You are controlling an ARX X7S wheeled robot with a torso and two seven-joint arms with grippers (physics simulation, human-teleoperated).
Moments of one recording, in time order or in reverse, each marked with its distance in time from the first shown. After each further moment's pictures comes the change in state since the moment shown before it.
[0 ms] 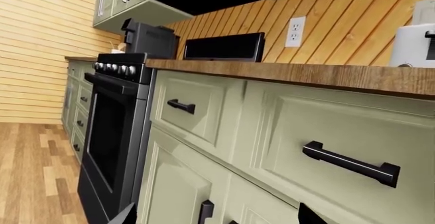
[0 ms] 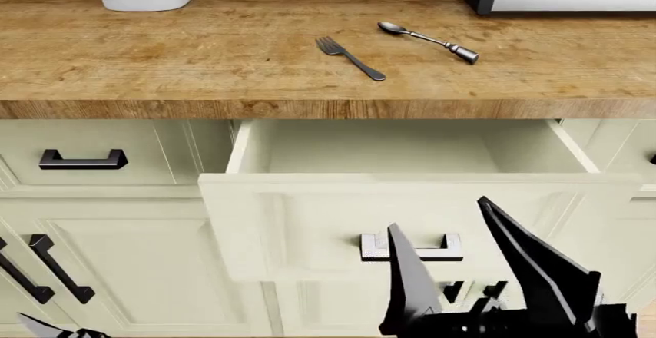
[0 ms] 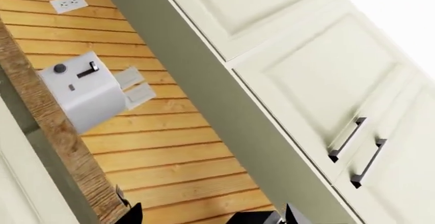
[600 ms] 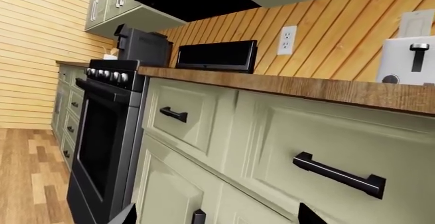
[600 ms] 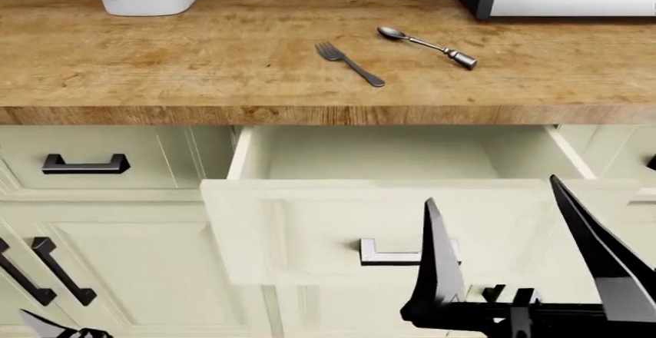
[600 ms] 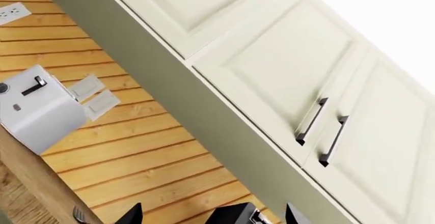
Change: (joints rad) left arm 0.003 -0.011 0.011 0.004 0.011 0.021 0.004; right arm -0.022 0.001 0.088 -0.092 0.130 0.011 0.050
